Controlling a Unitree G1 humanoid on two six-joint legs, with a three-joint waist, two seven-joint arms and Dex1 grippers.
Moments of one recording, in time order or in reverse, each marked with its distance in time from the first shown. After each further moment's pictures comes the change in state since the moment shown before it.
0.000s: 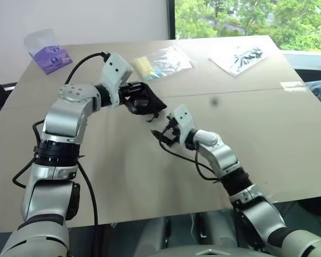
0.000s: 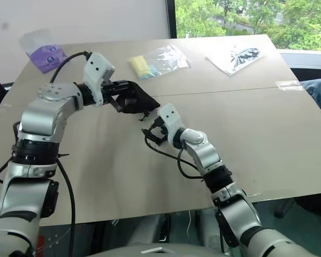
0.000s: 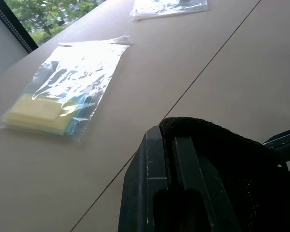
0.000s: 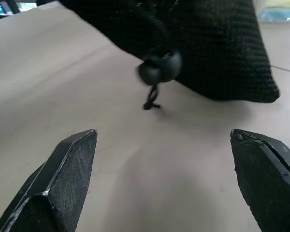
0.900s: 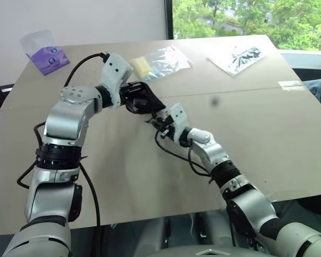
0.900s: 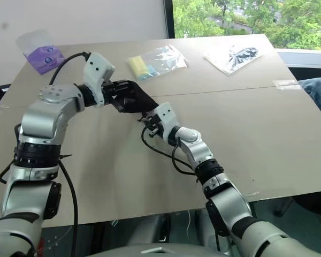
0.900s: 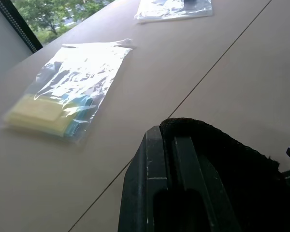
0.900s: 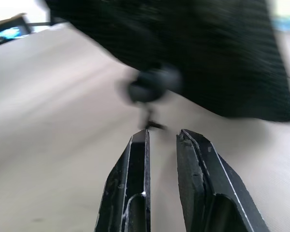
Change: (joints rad) left arm 0.021 -0.019 0.036 -0.051 0.000 0.058 0.042; right arm -0.097 0.078 -0.028 0.270 0.021 -0.232 0.091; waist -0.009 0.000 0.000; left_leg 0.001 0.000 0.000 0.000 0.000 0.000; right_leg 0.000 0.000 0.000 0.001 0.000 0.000
